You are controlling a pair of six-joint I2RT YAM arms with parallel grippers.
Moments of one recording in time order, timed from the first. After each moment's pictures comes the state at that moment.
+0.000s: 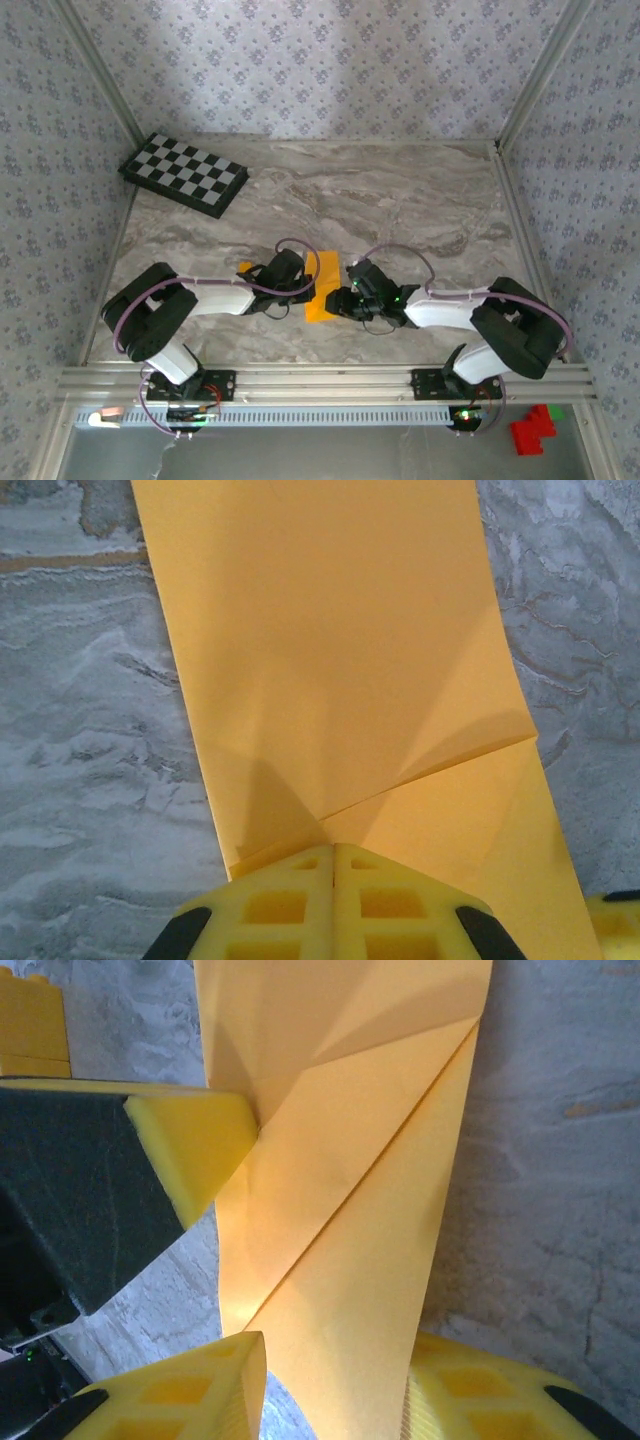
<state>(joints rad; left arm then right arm) -0.85 1.58 0.61 0.10 0.08 -0.84 0.88 1.43 0.49 0.13 -0.23 1.00</state>
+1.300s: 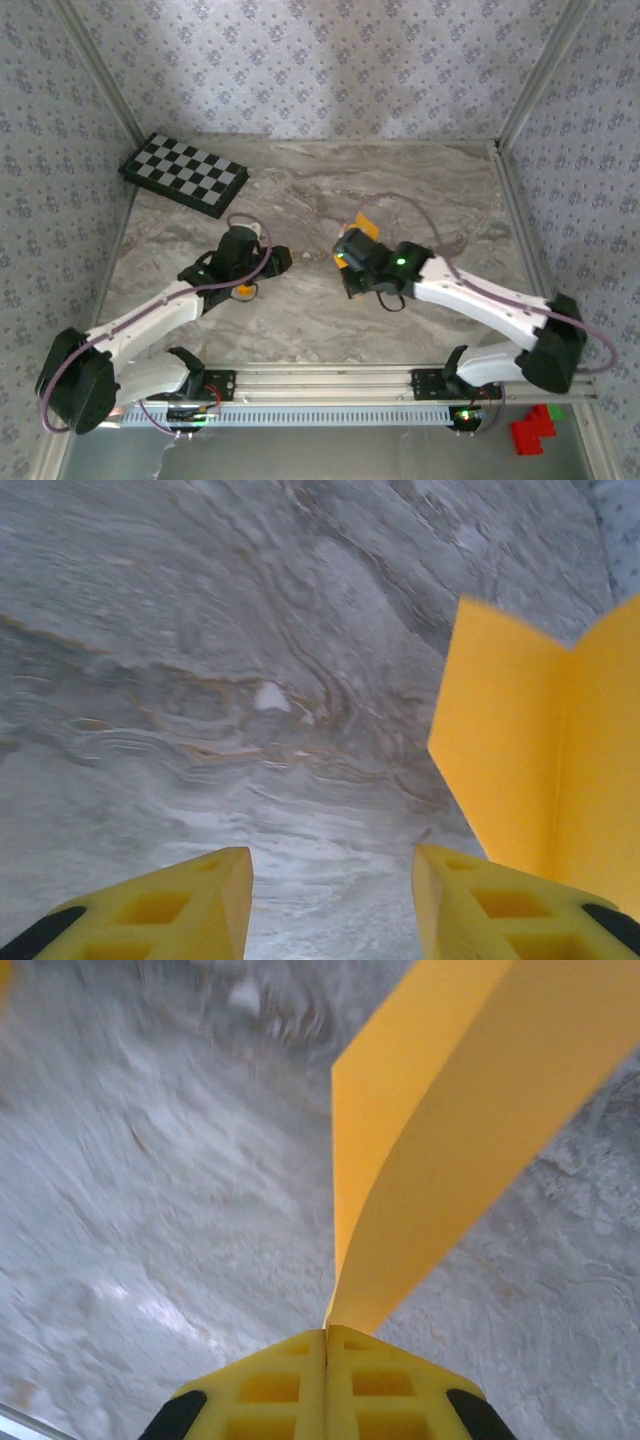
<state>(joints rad) -0.62 1.09 0.63 -0.22 0.07 -0.79 1.00 1.37 1.12 -0.91 0.25 0.48</state>
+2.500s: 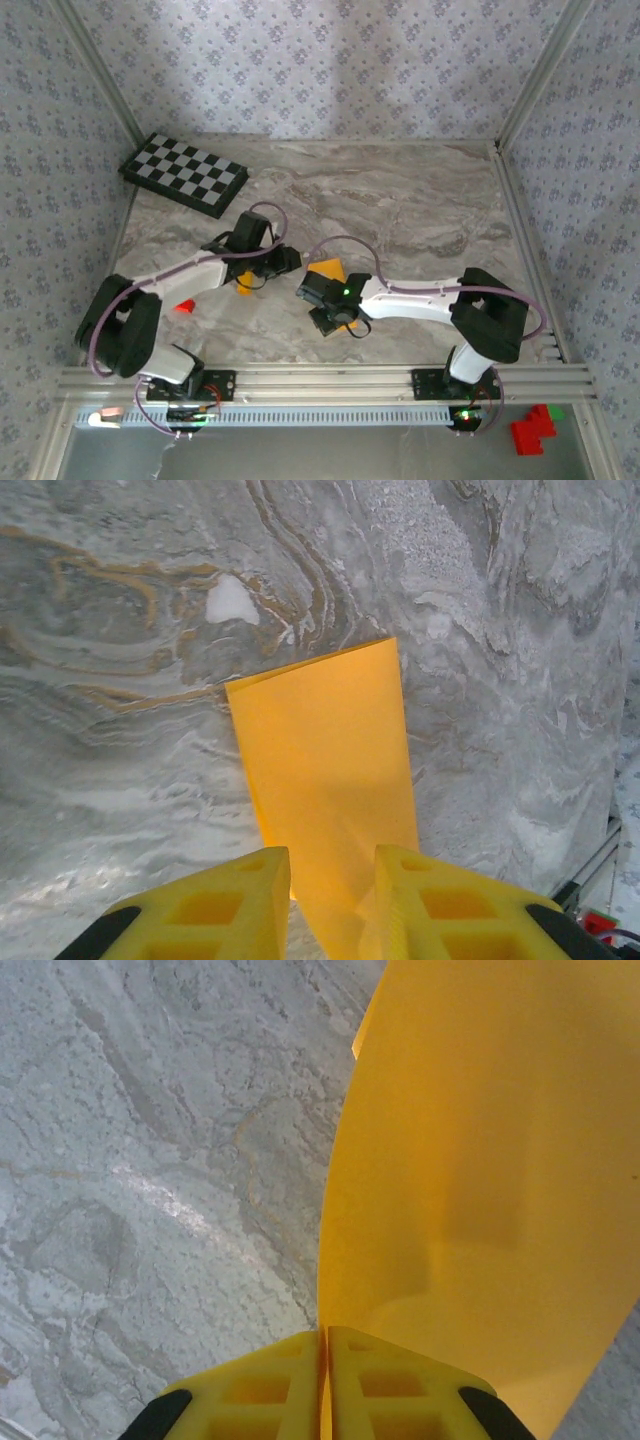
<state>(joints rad) -0.55 1.47 0.79 -0.20 0.44 -0.79 1.14 1.62 0.96 -0.58 0.08 0.51</state>
